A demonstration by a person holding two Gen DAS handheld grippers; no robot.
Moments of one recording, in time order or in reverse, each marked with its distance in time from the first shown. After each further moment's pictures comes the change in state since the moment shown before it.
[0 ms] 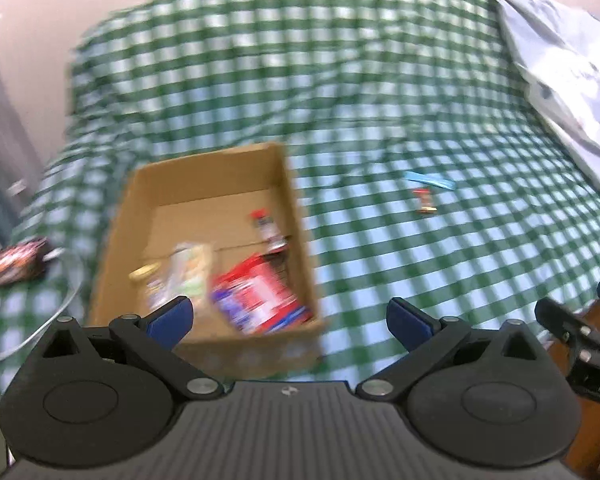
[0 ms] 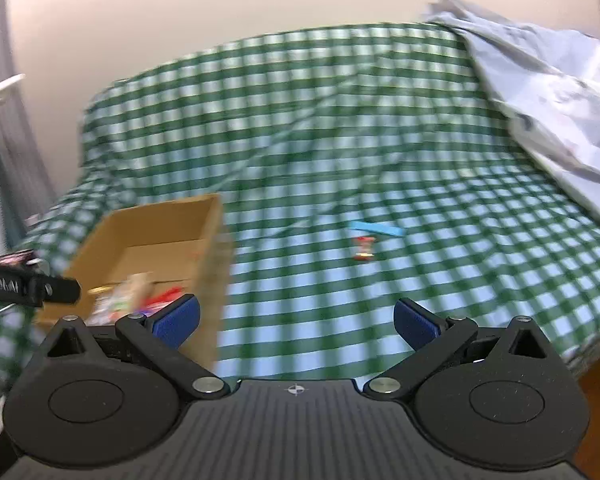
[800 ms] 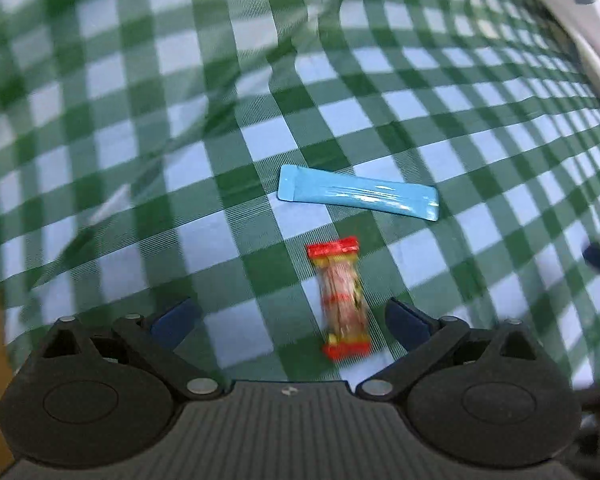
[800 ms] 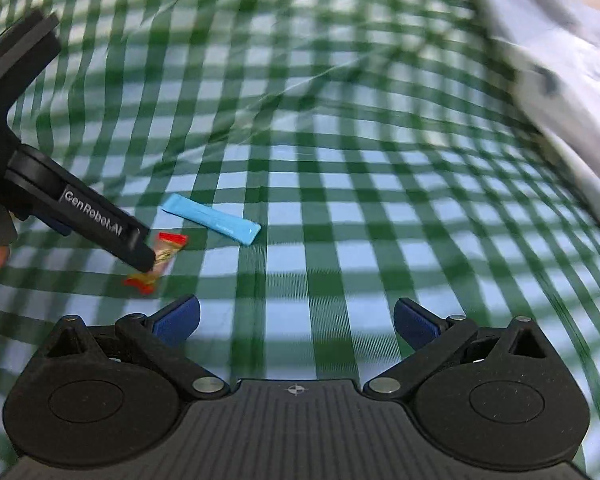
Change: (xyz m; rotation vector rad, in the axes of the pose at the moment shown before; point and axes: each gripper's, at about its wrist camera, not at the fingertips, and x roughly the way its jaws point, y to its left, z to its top) left arm 0.431 -0.198 0.150 0.122 0.327 -0.196; right arm 0.348 -0.205 0.036 -0.180 0.140 -0.103
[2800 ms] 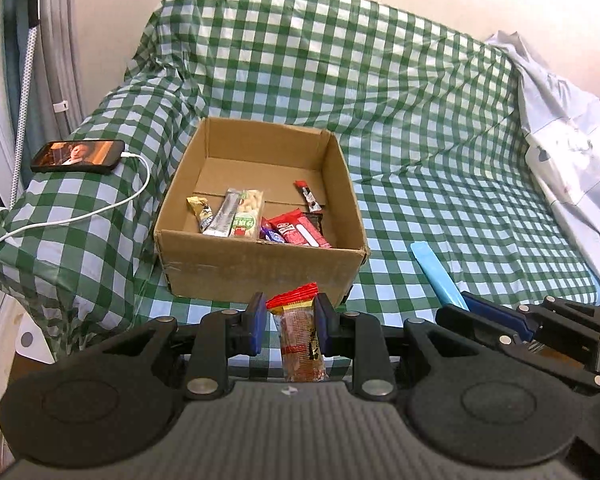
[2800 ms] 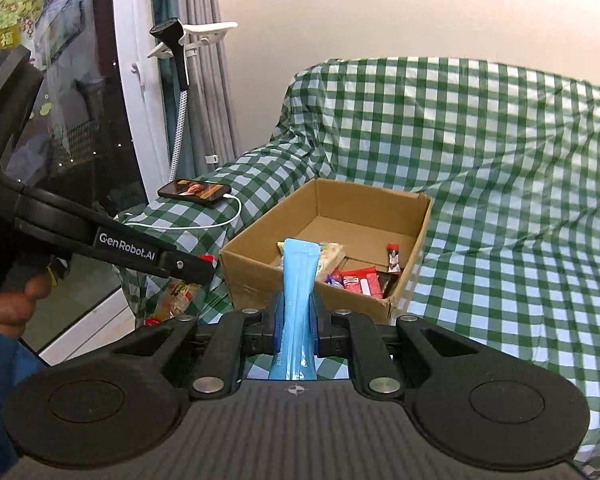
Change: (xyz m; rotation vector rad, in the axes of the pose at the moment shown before) left arm -0.461 0.158 -0.477 -0.373 -0.431 0.103; right arm -0.433 0.294 -0.078 -0.211 -0.201 0.552
